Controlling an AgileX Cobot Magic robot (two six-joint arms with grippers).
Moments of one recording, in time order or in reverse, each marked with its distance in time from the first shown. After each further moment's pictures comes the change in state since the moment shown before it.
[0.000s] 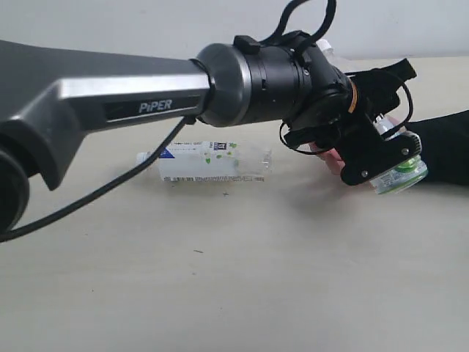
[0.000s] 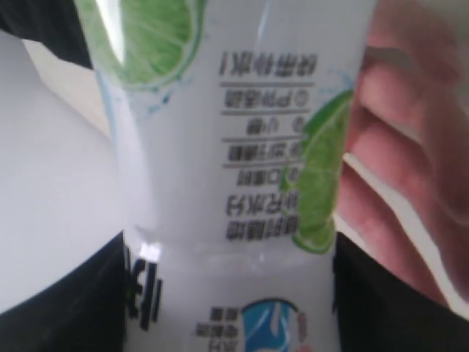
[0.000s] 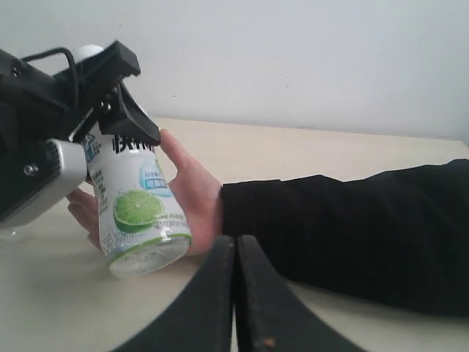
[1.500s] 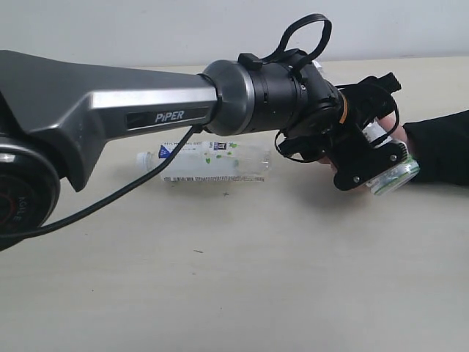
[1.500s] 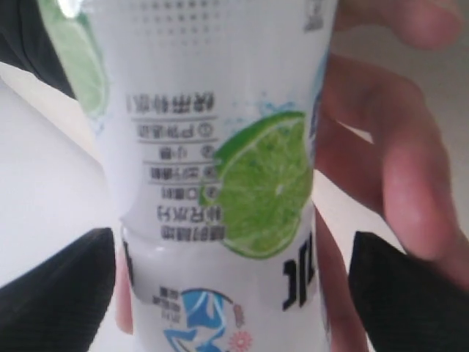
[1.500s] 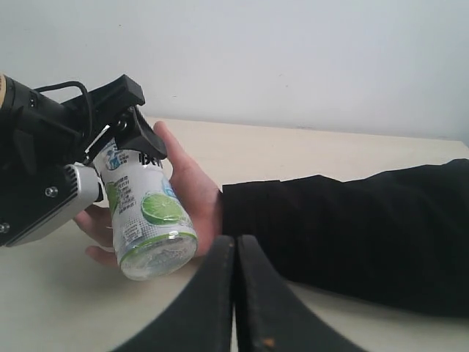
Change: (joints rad) left arm 0.019 0.057 -0.018 0.013 -0.002 -0.033; right arm 0.000 0.000 0.000 0.000 0.000 0.000
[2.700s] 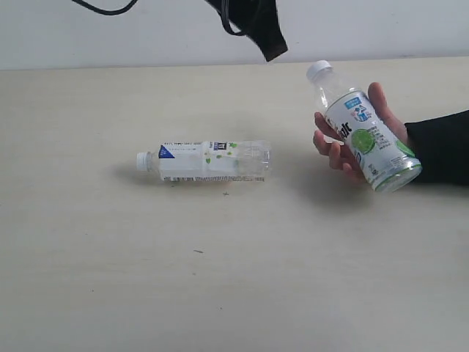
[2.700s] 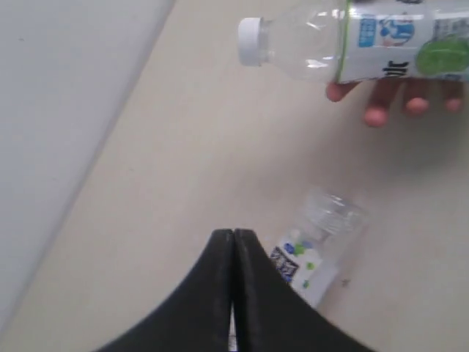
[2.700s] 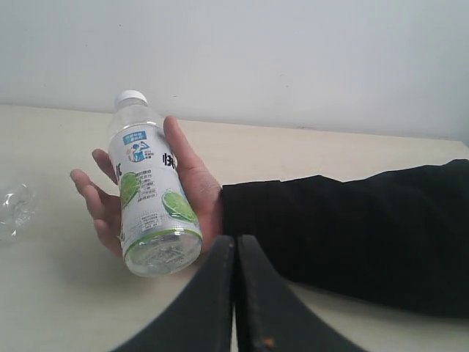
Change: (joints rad) left arm 0.098 -0.481 0.003 -0.142 0.641 -1.279; right arm 0.000 0.000 0.000 0.000 0.000 0.002
